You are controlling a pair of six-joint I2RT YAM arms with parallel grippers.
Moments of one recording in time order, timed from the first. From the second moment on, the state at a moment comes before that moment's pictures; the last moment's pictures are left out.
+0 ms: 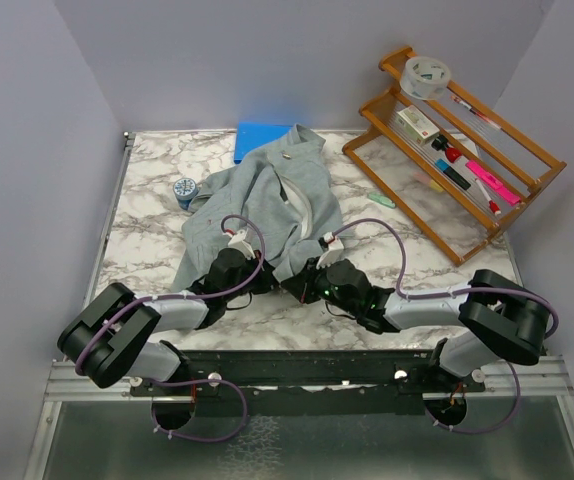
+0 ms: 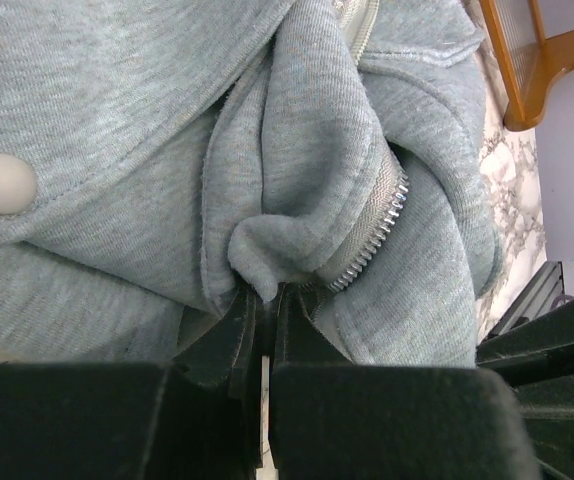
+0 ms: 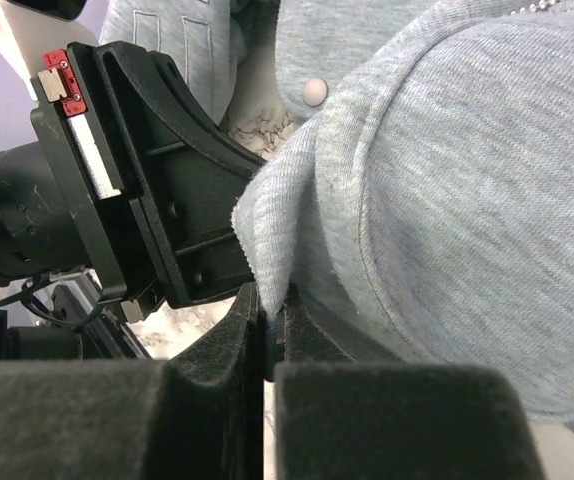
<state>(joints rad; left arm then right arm) -0.65 1.36 0.30 0.63 0.15 -0.83 1.05 1.49 0.51 0.65 0.15 0.75</state>
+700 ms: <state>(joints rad) -0.65 1.05 0.31 0.62 0.12 -0.91 1.03 1.09 0.32 0.85 0.29 0.78</state>
